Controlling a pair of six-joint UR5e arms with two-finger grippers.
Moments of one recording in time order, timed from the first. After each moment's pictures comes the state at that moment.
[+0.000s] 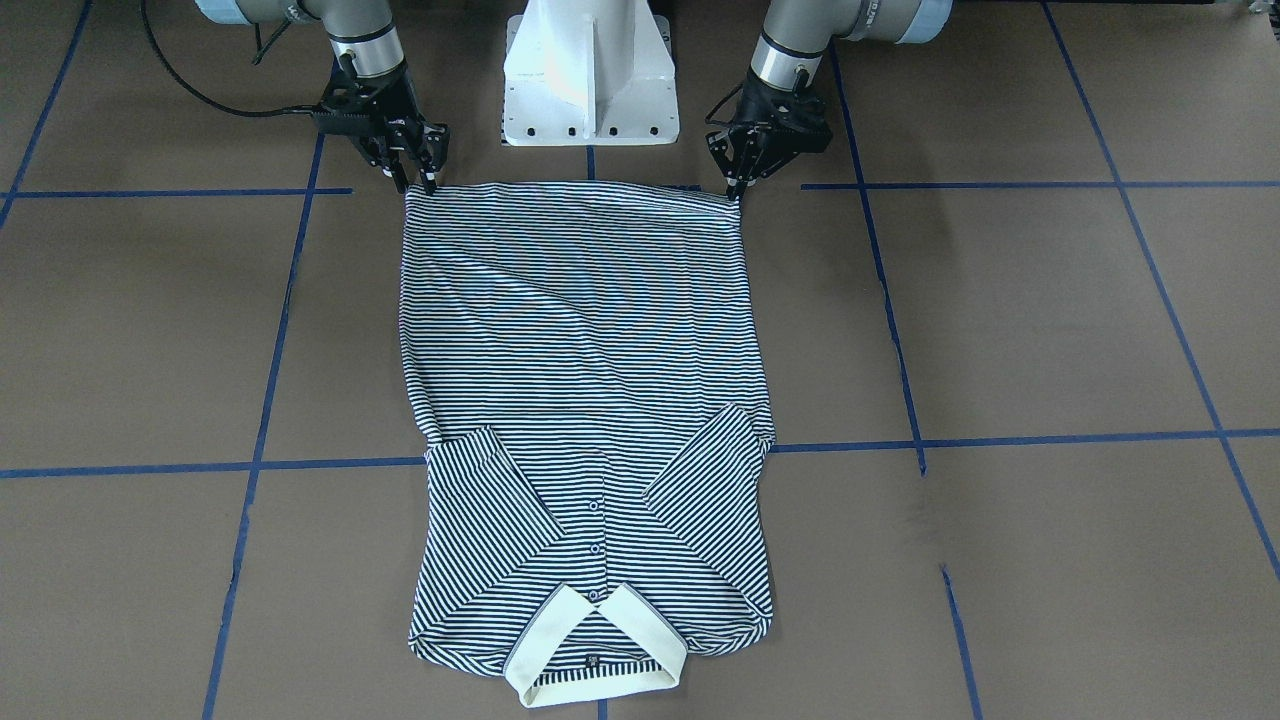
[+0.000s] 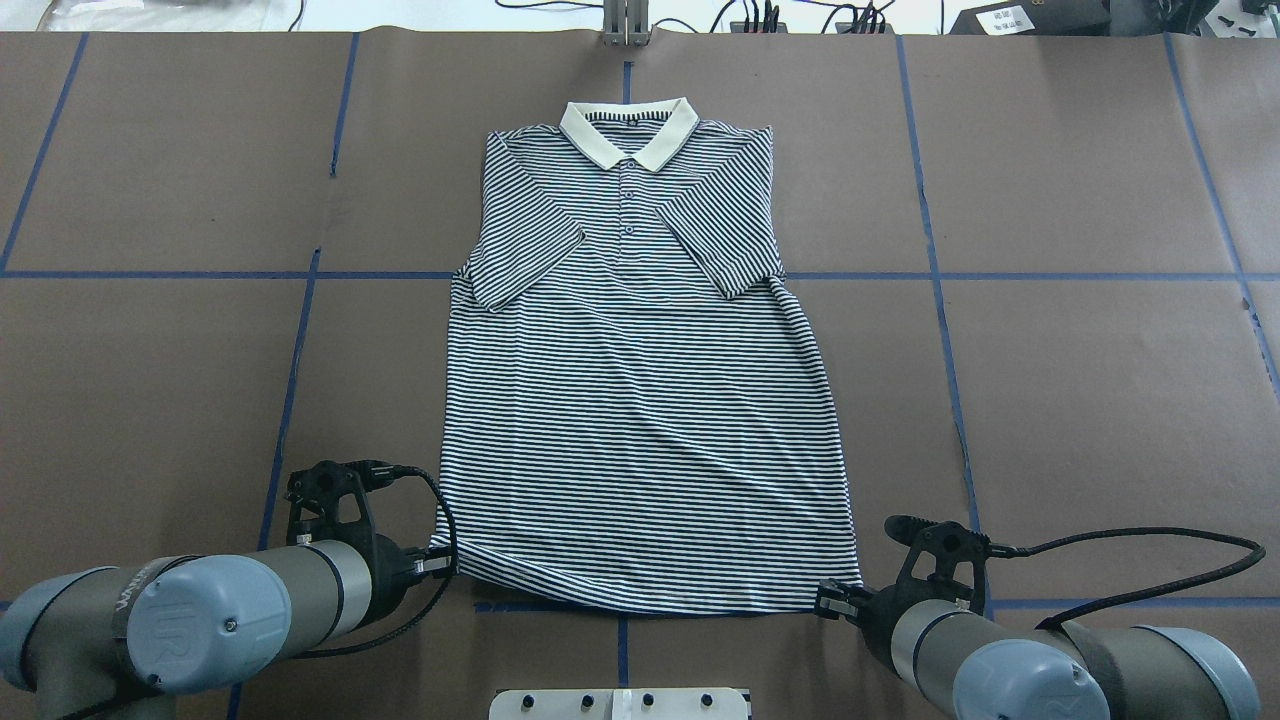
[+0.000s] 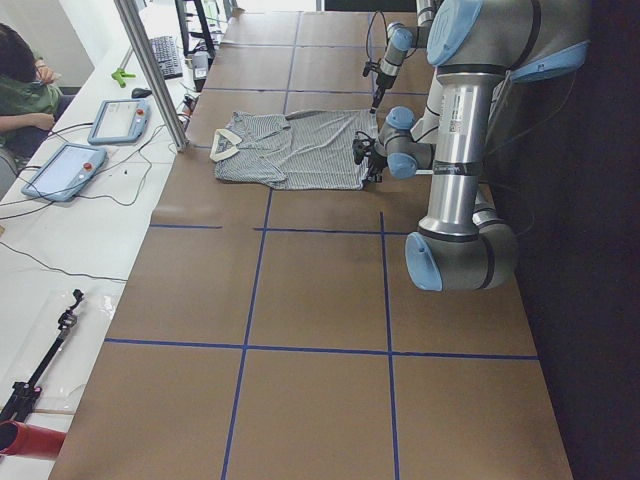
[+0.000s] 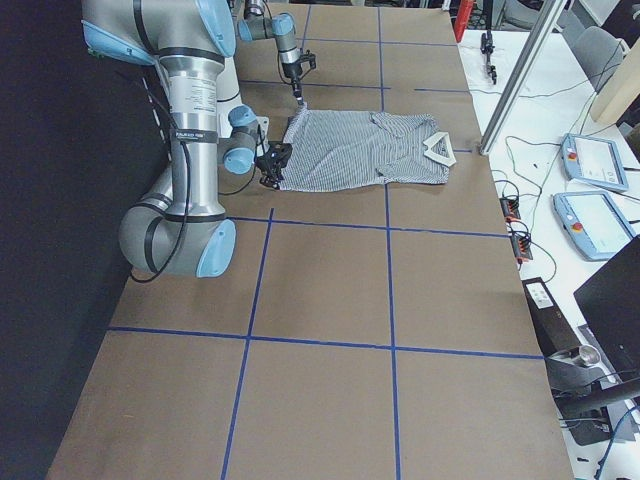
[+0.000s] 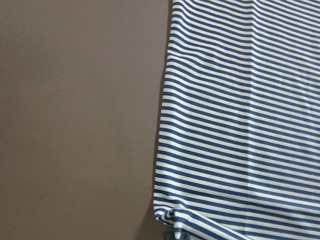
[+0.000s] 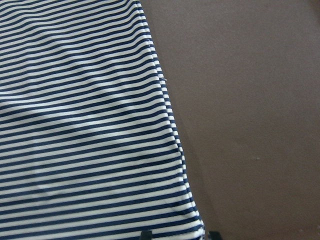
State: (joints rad) left arm -0.17 -1.72 -2.06 -1.93 -1.48 -1.59; right arm 0.04 -1.57 2.10 -1.26 1.33 1.78
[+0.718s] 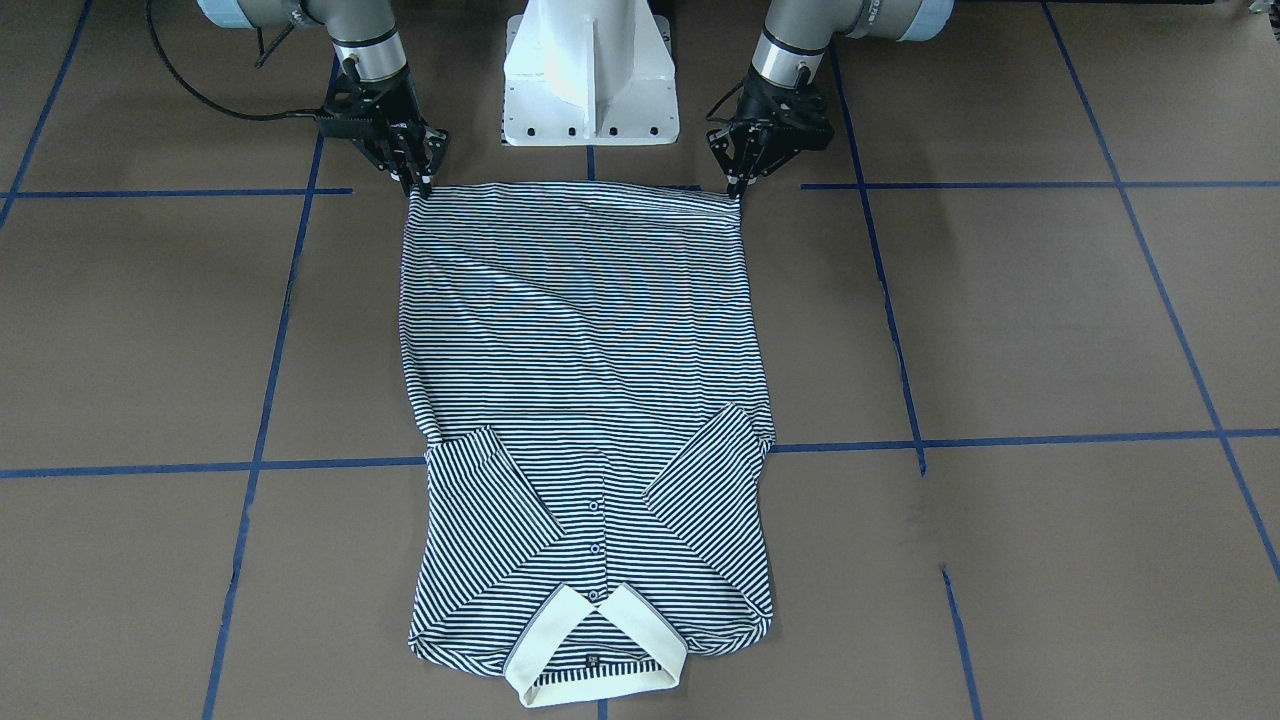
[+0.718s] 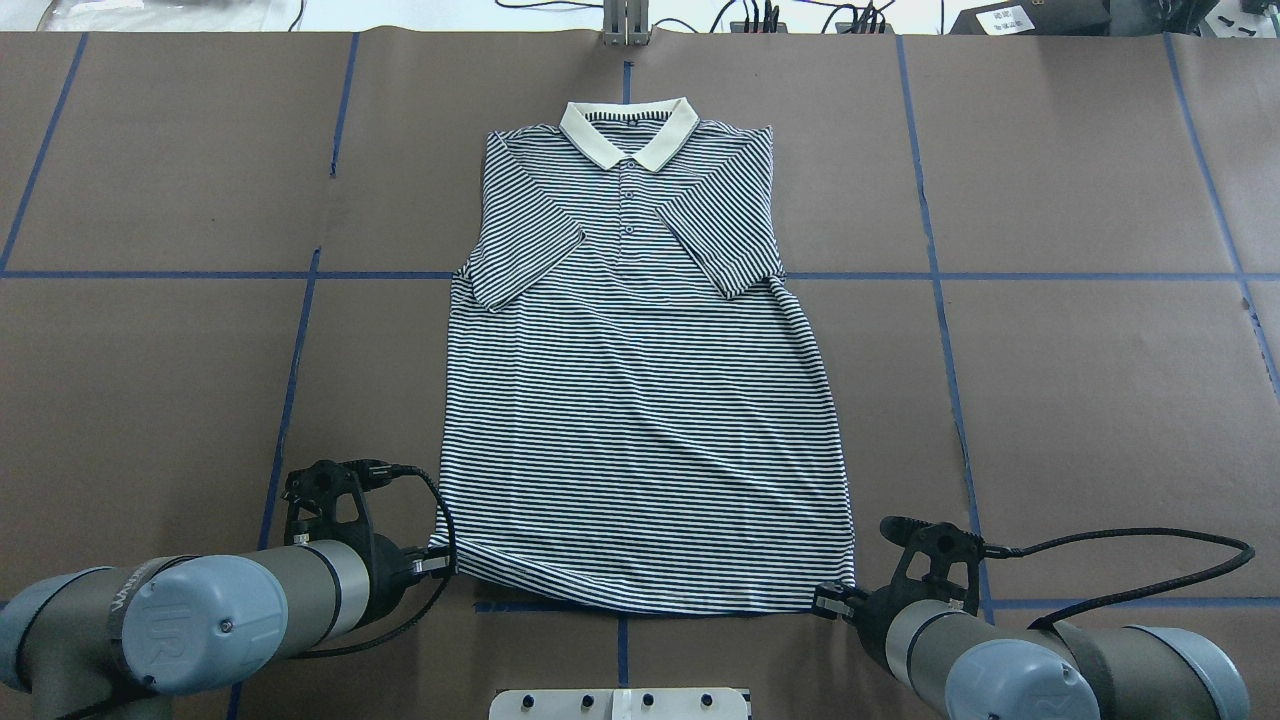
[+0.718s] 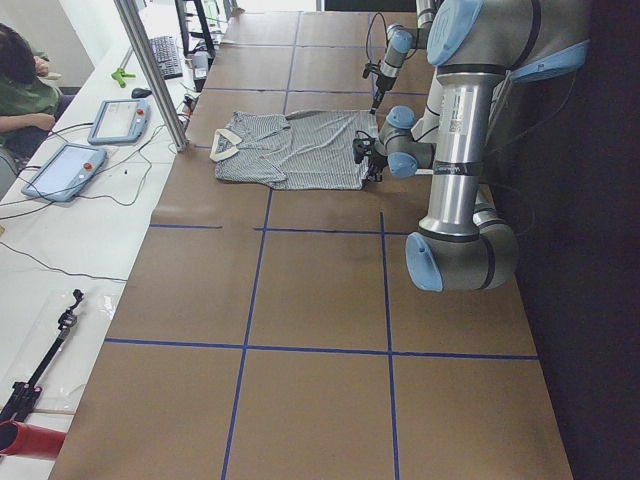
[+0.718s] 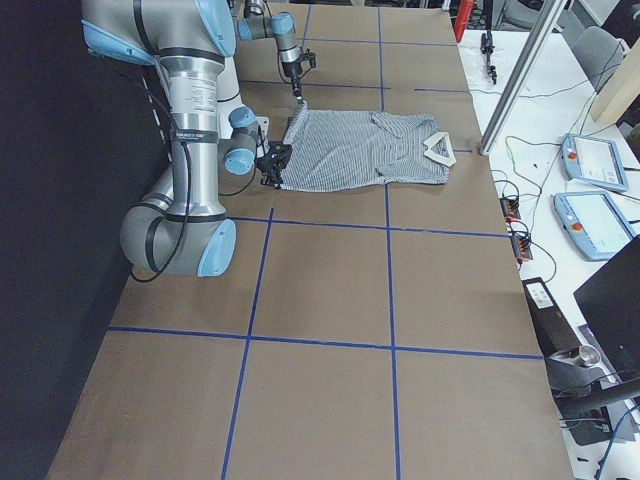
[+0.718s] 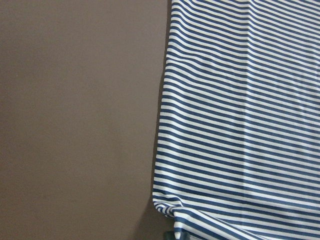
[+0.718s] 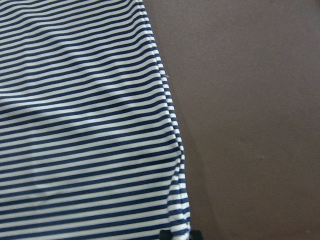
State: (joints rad) left arm -0.17 -1.72 -2.06 -1.93 -1.48 -1.59; right arm 0.04 -1.55 2.08 -1.26 1.33 1.78
